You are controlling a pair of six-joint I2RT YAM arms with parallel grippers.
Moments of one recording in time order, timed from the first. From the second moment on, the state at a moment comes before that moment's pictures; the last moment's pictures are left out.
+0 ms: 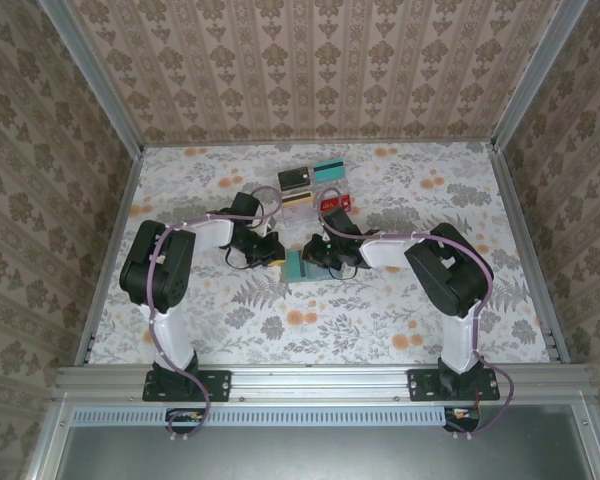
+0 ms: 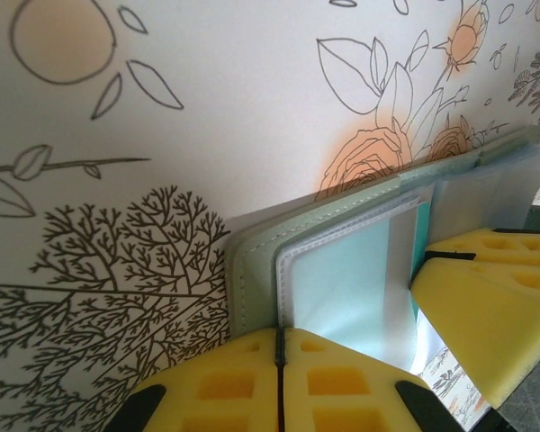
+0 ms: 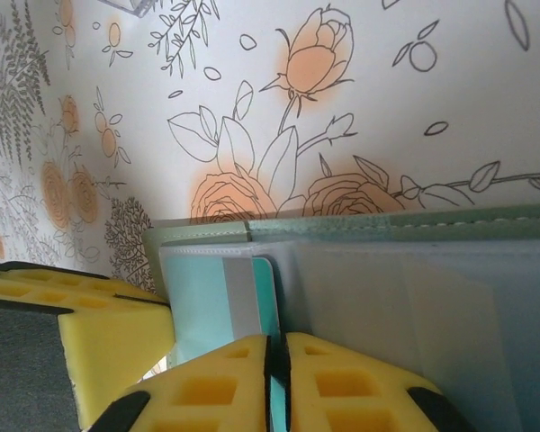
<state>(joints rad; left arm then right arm) -0.41 1.89 1.08 -0.44 0.60 -0.51 0.62 1.94 1.05 0.02 -0.28 0.95</state>
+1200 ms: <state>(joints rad) -0.41 1.90 1.09 -0.47 0.61 -0.48 0.60 1.88 0.97 0.06 -0.31 0.97</state>
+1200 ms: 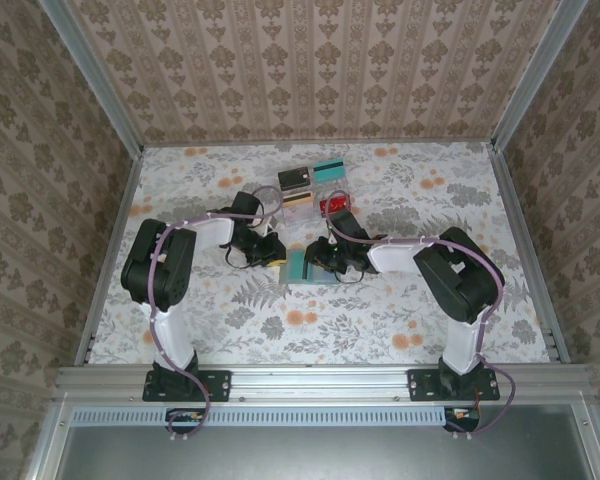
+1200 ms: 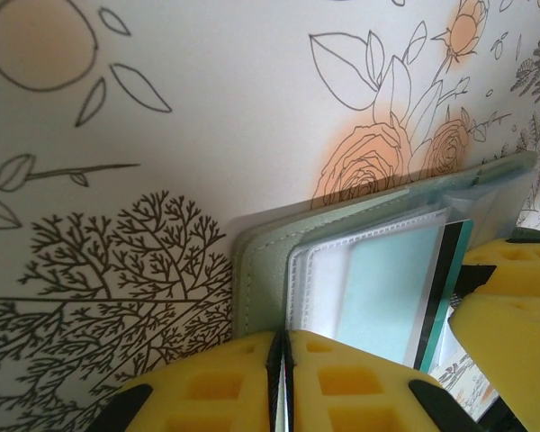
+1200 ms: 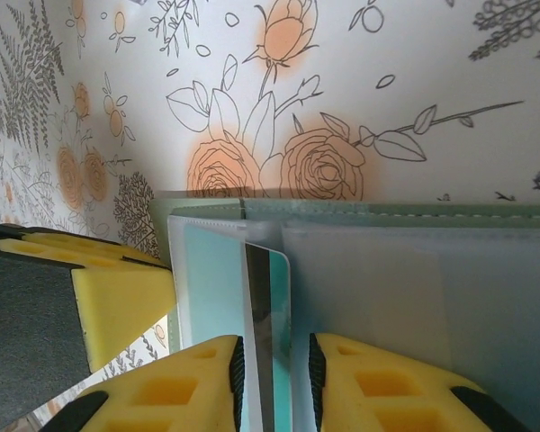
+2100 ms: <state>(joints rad) -0.44 1.79 1.08 -0.44 0.61 -0.48 0.60 1.89 0.99 0.06 -0.32 0.94</state>
